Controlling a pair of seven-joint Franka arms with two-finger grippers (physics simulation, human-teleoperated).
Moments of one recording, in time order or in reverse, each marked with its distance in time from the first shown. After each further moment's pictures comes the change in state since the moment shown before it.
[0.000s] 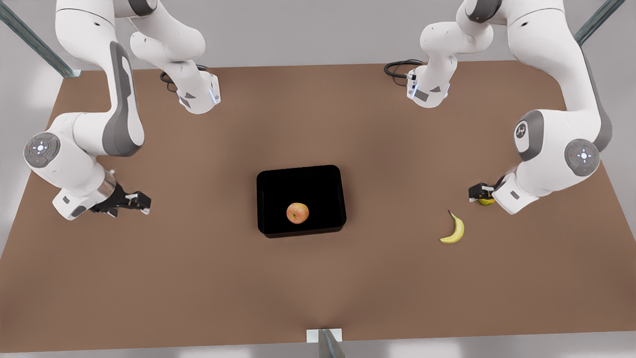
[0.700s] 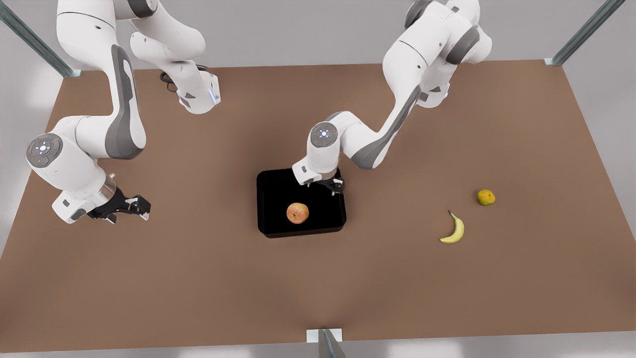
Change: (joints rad) left arm -0.694 0.362 -0.071 0.124 0.178 0.350 -0.564; right arm 0.002 0.014 0.001 0.002 -0.003 0.059 -0.022
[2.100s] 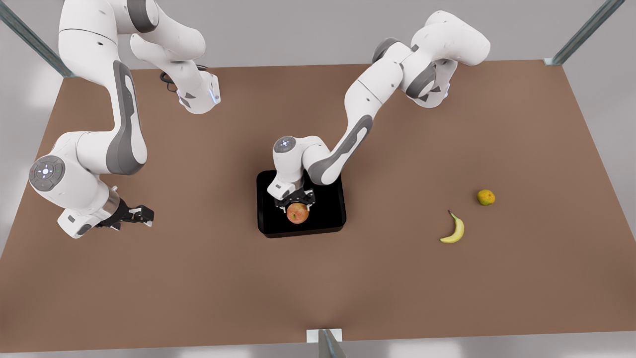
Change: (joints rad) left arm -0.166 0.413 0.066 0.338 0.331 0.154 -0.710; right arm -0.001 0.115 0.005 0.135 0.000 -0.105 -0.007
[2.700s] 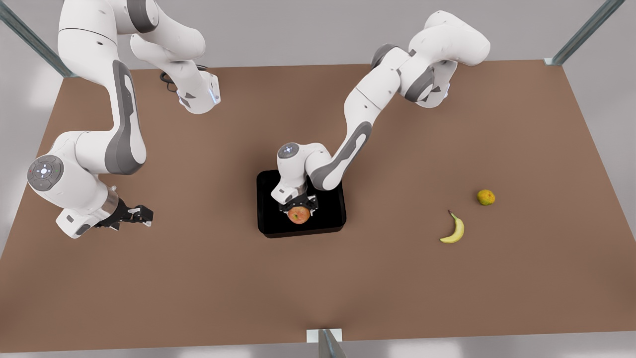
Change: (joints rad) left arm -0.001 0.055 0.030 -0.003 0.034 0.062 0.009; right arm 0.000 0.001 -0.001 0.008 0.000 -0.007 0.000
